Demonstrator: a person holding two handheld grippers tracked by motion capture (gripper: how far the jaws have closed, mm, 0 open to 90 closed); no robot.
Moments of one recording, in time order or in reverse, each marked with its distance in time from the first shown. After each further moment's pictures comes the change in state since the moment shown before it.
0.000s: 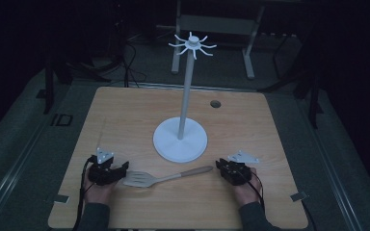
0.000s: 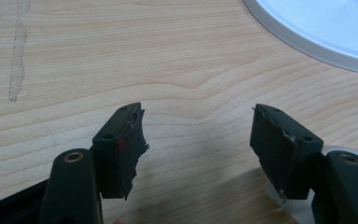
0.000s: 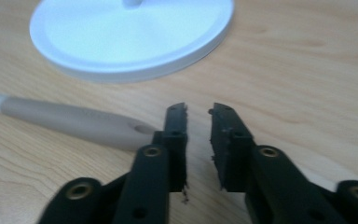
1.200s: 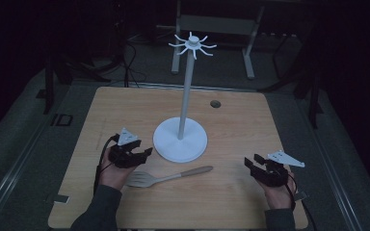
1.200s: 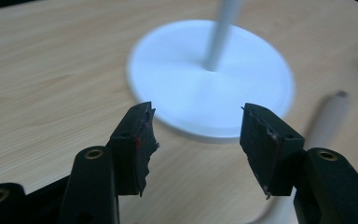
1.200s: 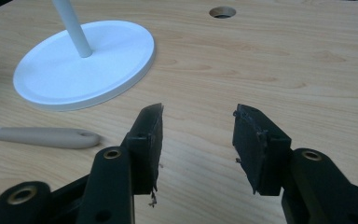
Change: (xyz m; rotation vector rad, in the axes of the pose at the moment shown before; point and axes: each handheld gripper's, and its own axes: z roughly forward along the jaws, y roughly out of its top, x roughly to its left) left arm -0.058 0.082 -0.009 -0.037 -0.257 0.213; right arm -0.055 0.003 -0.083 -0.099 -0.080 0.119
